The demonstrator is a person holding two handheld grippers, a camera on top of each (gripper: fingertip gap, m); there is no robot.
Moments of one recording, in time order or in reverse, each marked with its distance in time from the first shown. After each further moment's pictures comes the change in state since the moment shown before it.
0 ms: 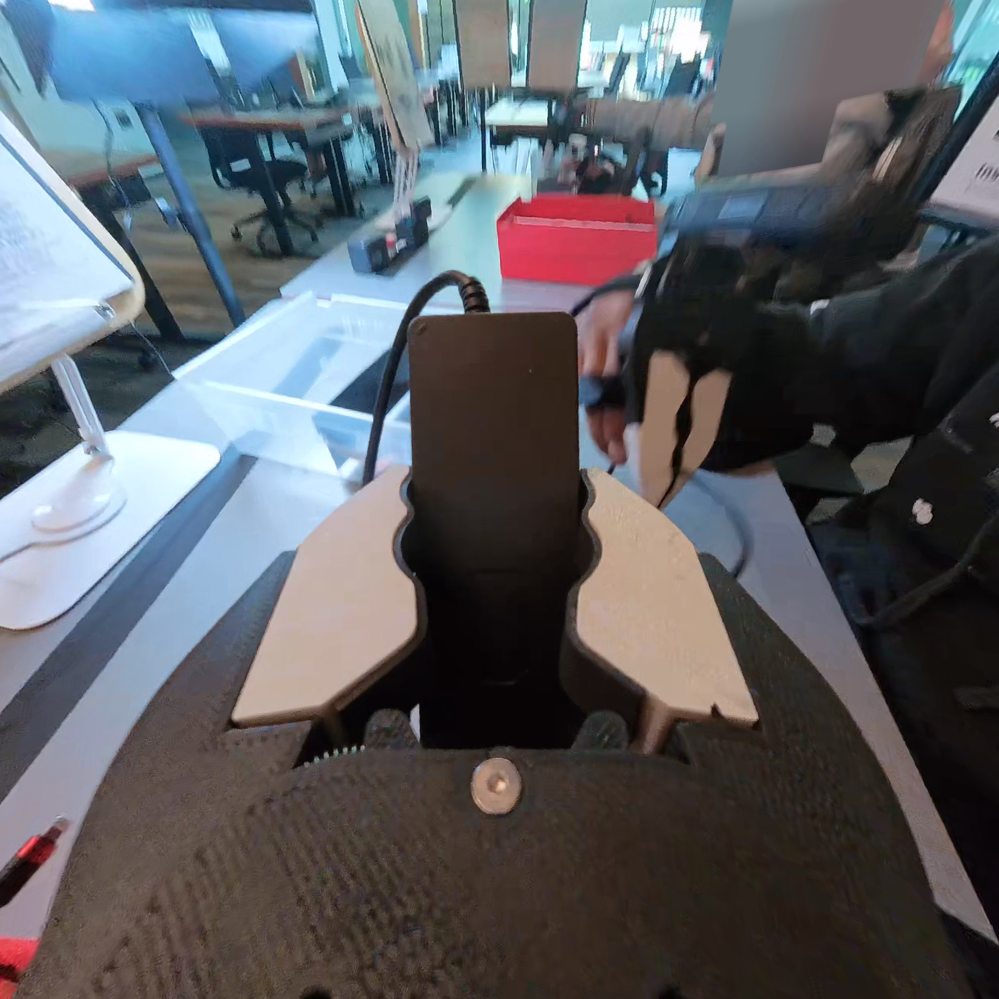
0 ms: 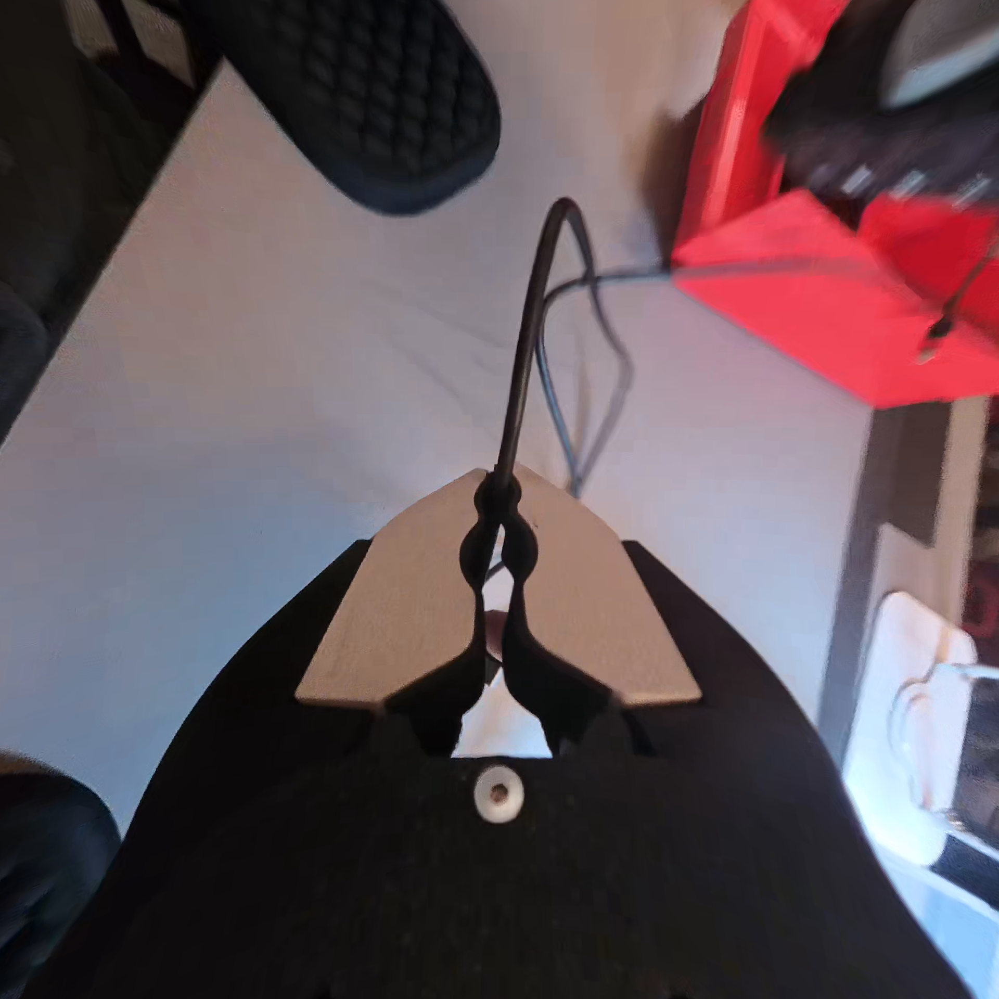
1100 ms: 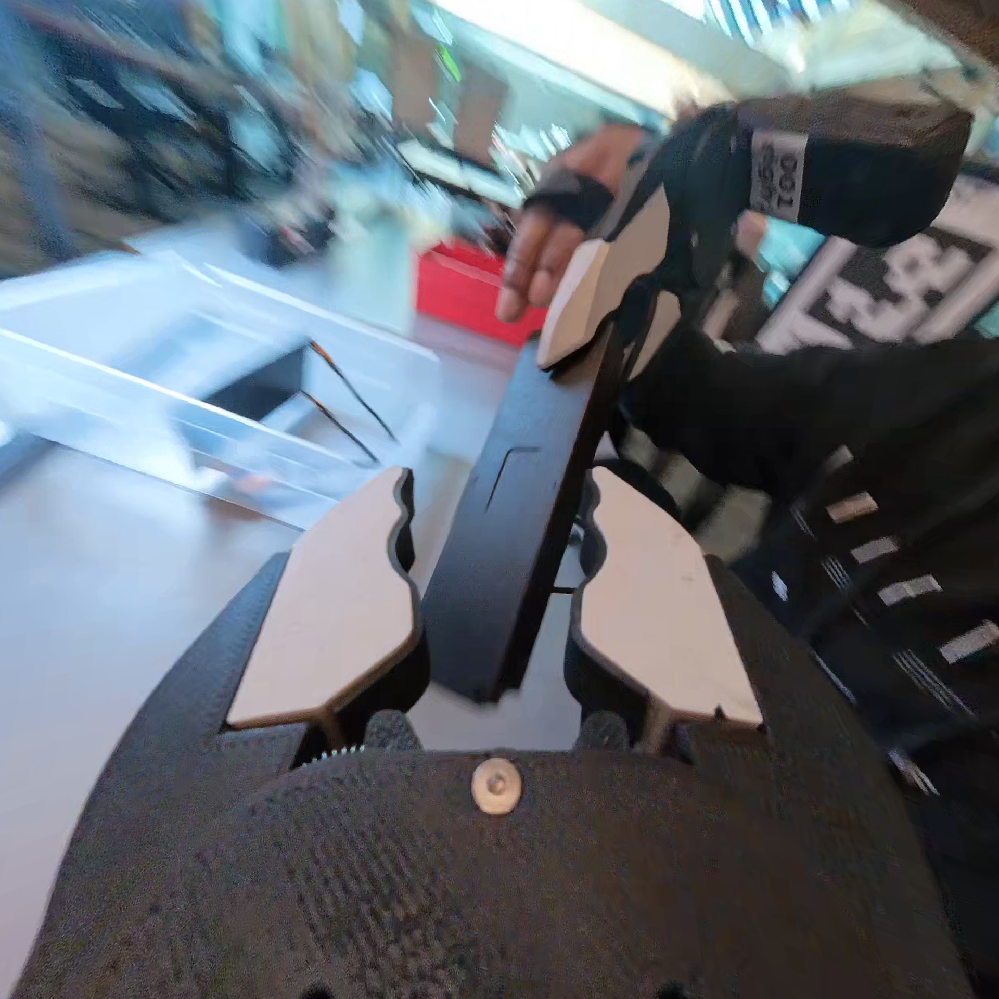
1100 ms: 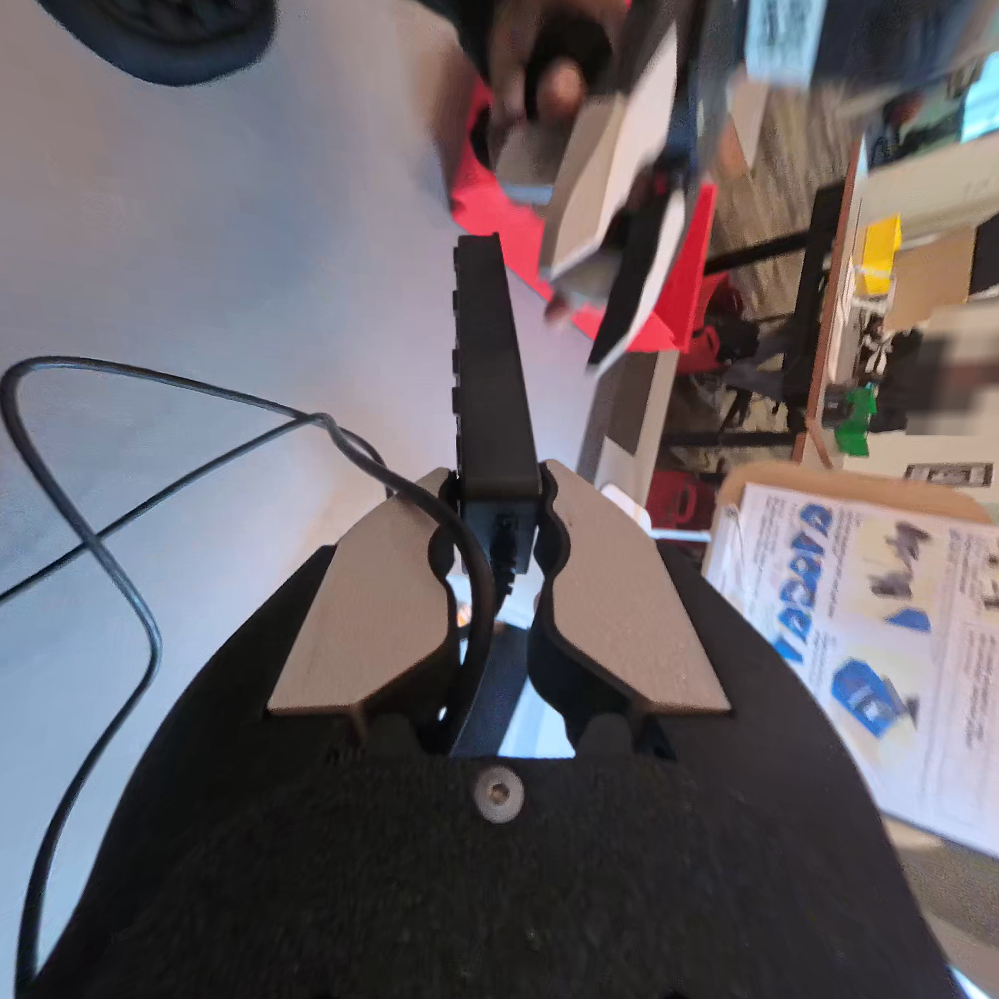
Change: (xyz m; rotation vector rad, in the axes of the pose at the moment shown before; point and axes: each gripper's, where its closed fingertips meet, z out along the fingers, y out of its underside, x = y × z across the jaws) left arm 0.013 -0.008 0.028 0.105 0.181 -0.283; right arm 0.079 -0.014 -0.087 -0.196 0.332 -0.203
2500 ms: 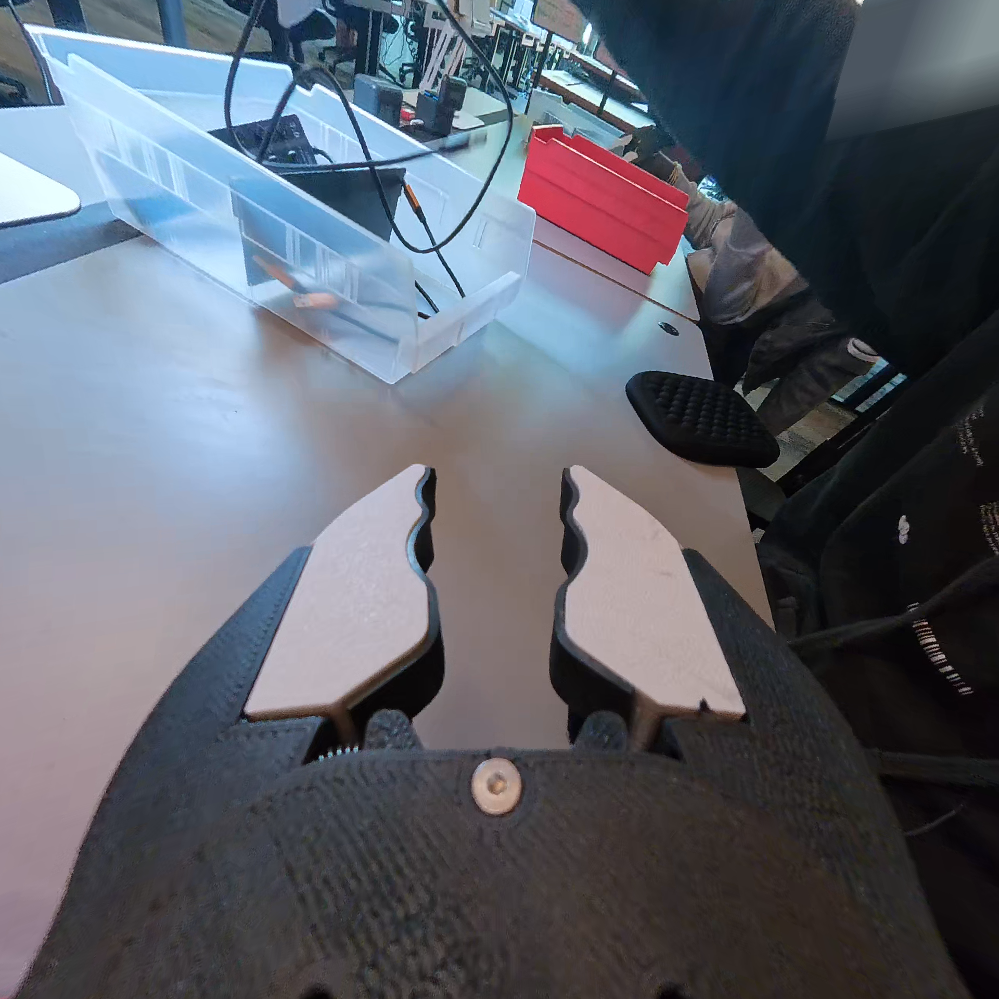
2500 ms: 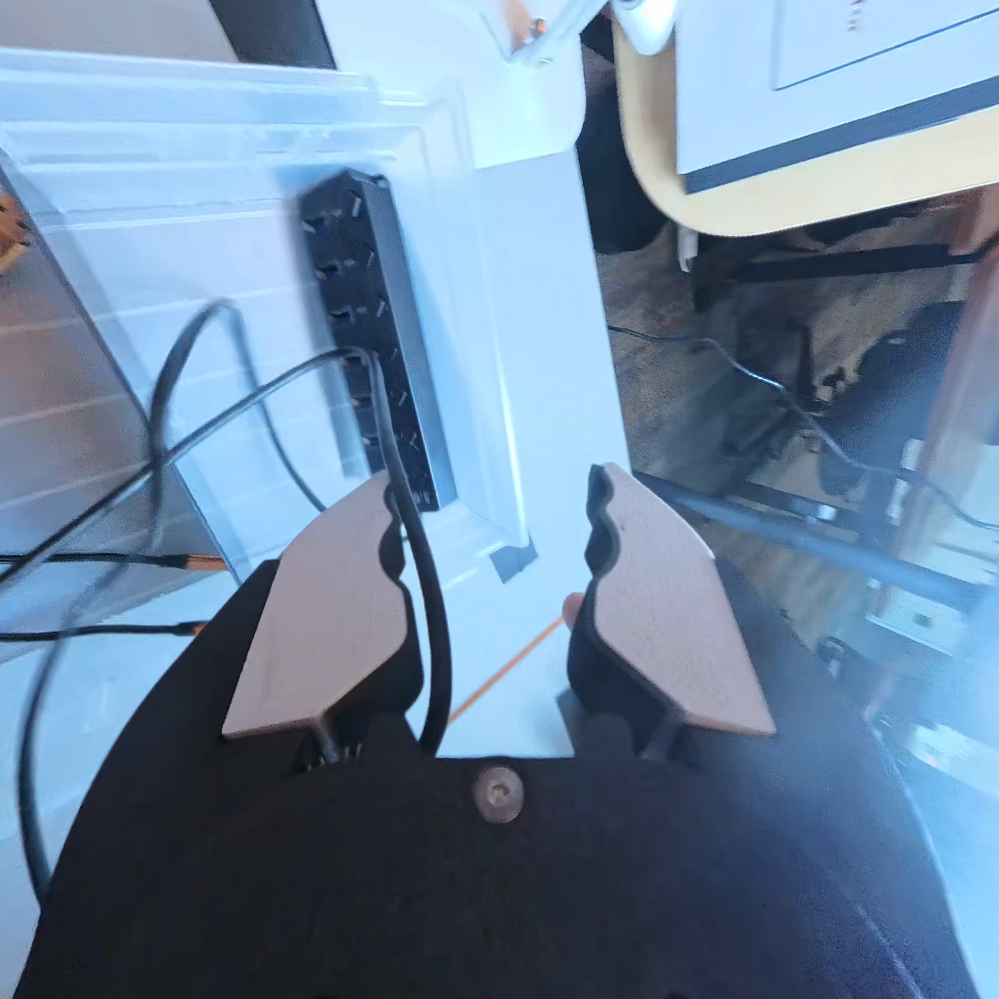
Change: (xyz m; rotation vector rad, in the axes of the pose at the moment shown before) left arm -0.015 0.102 -0.012 -0.094 -0.223 -0.087; right arm 0.111 0.354 0.022 -0.730 0.036 0.595
